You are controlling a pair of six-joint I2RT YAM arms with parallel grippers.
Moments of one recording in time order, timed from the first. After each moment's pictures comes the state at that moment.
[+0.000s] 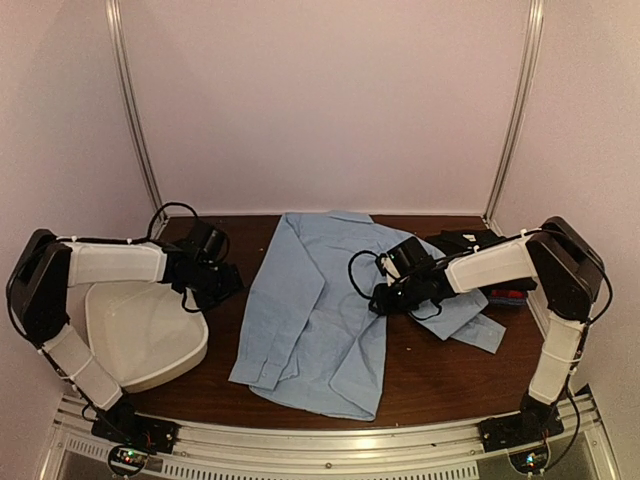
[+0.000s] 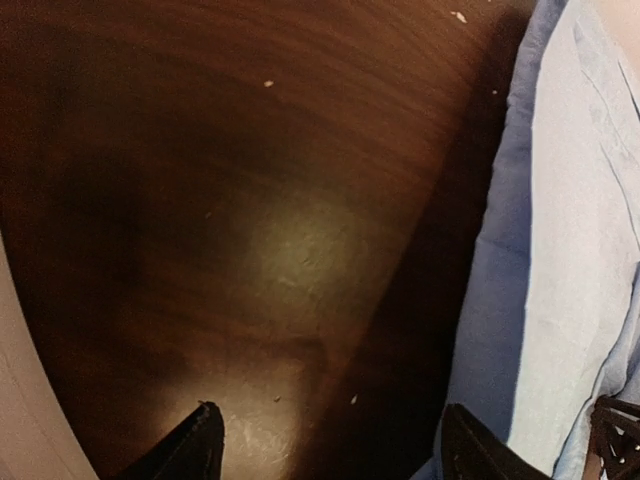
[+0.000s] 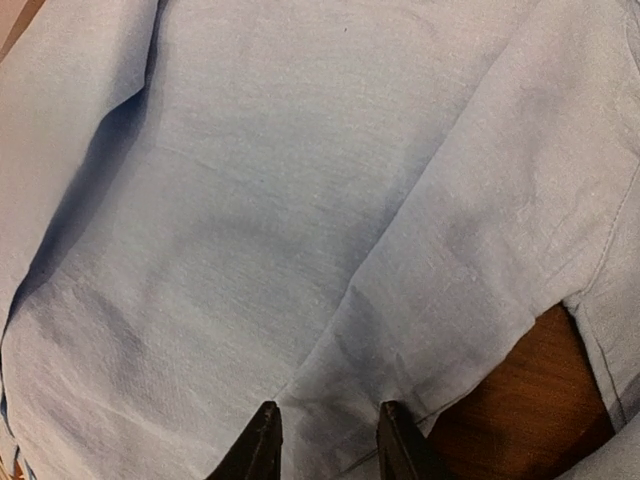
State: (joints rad) left arm -0.51 1.65 1.00 -0.35 -0.07 -0.92; right arm 0.64 1.85 1.02 -0.10 -0.09 0.46
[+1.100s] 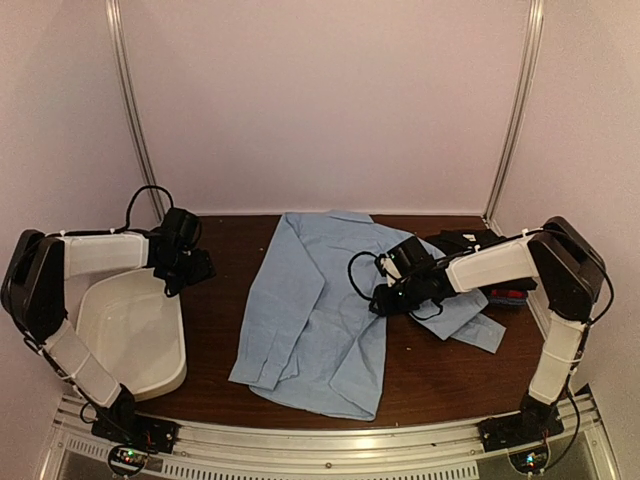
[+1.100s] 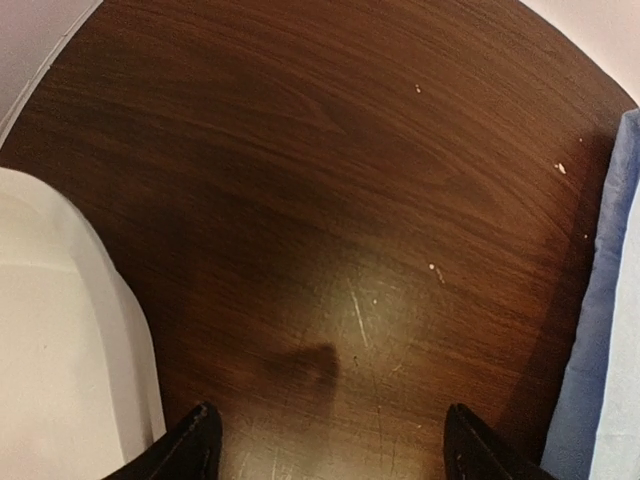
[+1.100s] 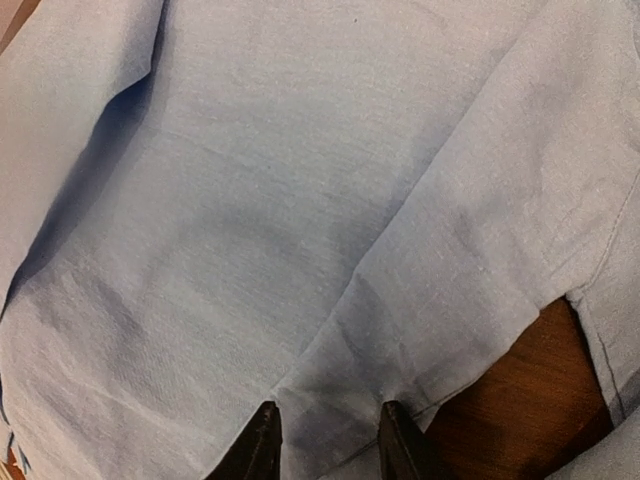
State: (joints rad) left arm -0.31 1.59 0.99 -0.39 -0.22 -0.70; right arm 0.64 1.85 1.02 -0.12 -0.11 0.42
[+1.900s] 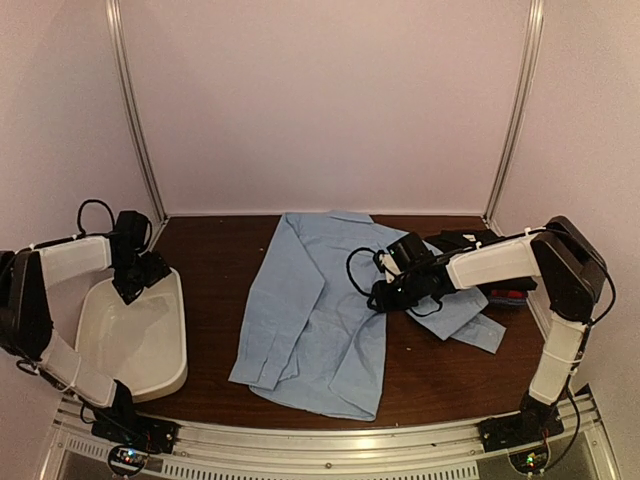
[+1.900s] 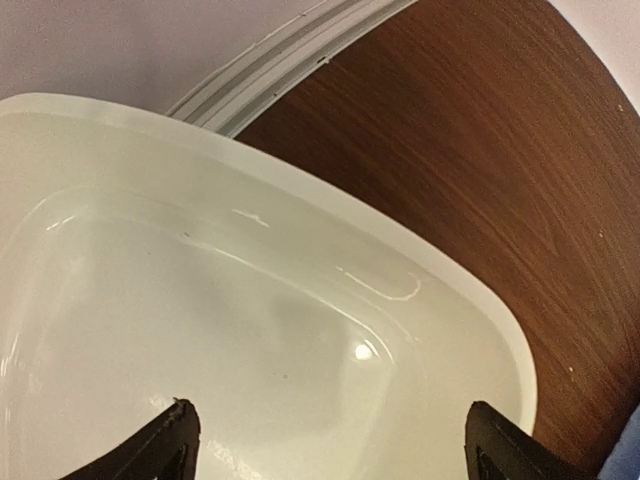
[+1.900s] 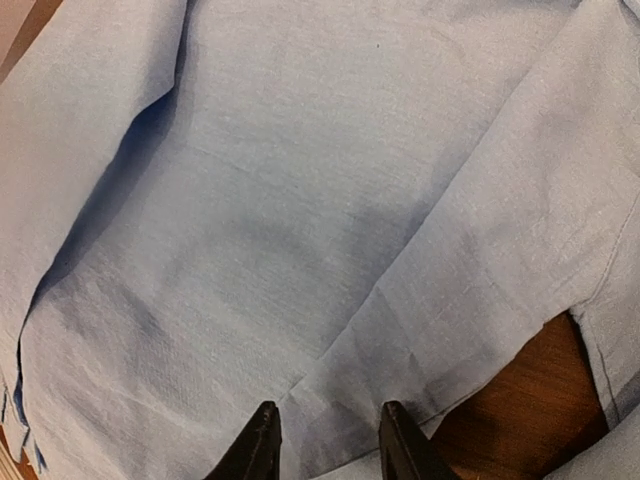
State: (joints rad) left arm -0.03 1.43 0.92 -0.53 -0.24 -0.75; right arm 0.64 1.84 1.05 -0.14 -0.12 0.42
